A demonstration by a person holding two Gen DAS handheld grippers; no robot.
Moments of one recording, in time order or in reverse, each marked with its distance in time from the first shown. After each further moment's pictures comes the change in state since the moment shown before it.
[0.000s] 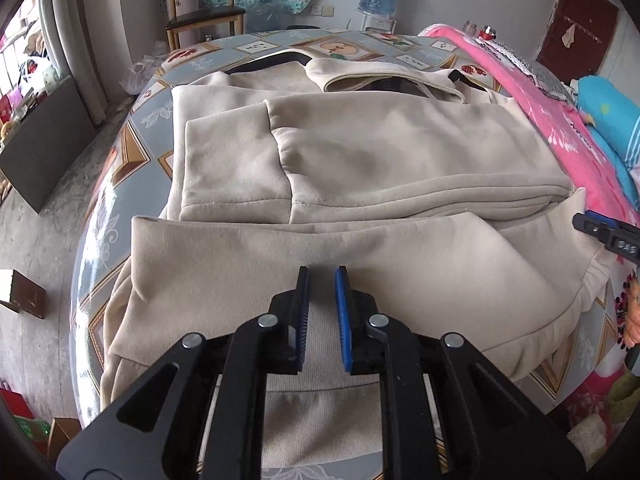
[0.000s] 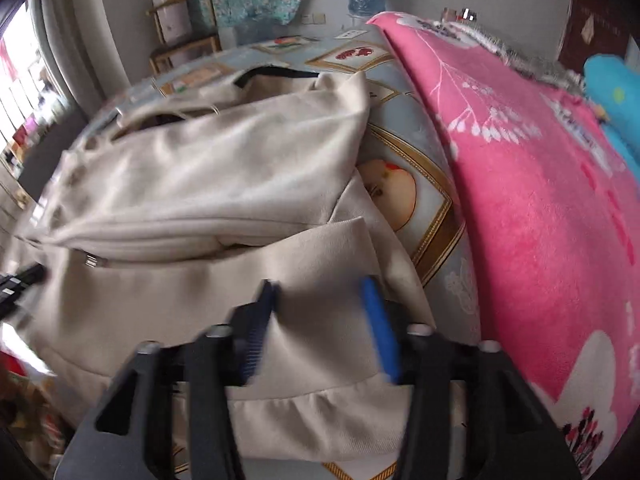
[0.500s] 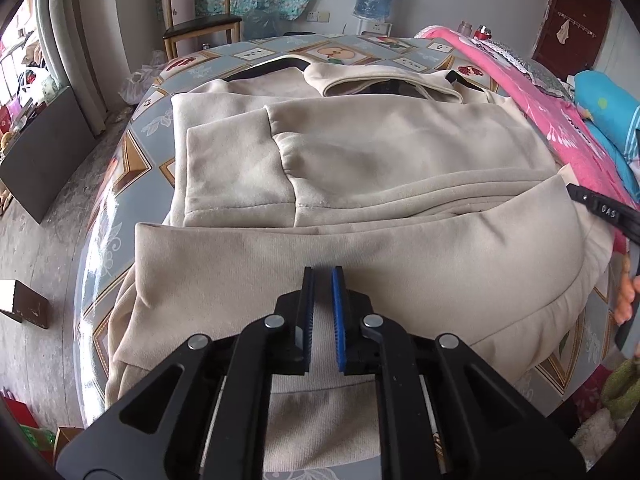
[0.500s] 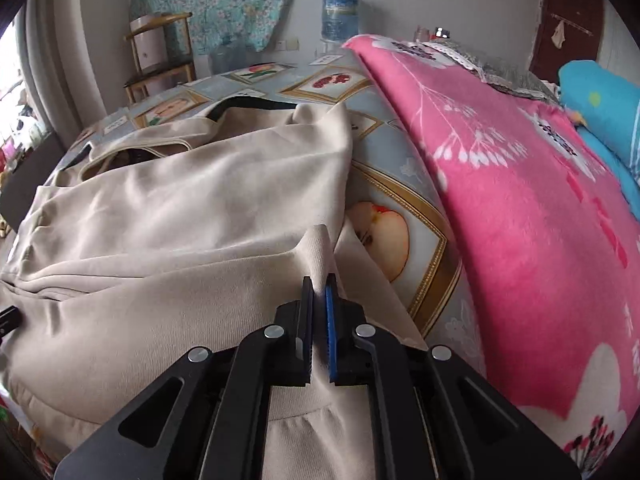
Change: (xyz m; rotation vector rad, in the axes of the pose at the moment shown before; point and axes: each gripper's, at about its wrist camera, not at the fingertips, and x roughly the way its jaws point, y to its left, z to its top) left arm -0.001 0.002 -0.002 0.022 -0.023 0.005; right arm 0.008 -0.007 0.017 0.086 -0.107 -0.057
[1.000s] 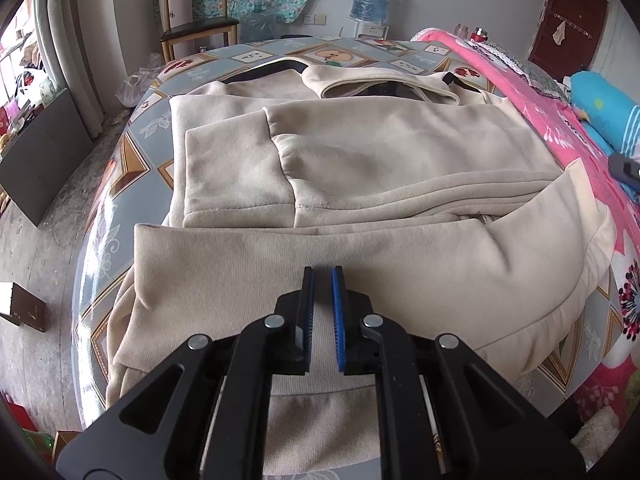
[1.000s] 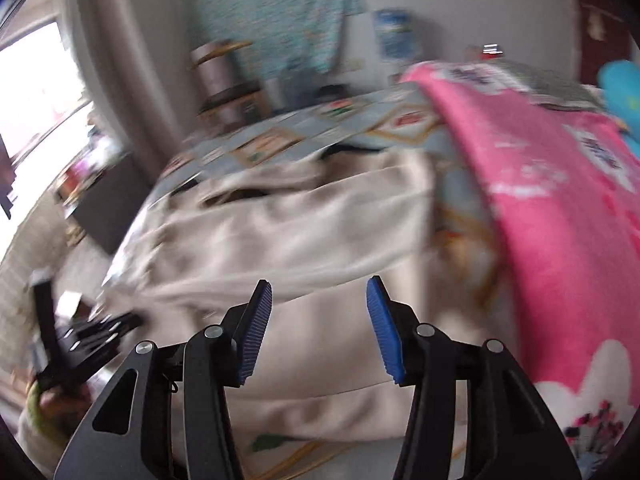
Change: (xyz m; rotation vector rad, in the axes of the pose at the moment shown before) left arm 0.000 0.003 0.000 -0.001 -0.011 -0.012; right arm -0.079 0.038 0.008 -0.041 -0.009 0.359
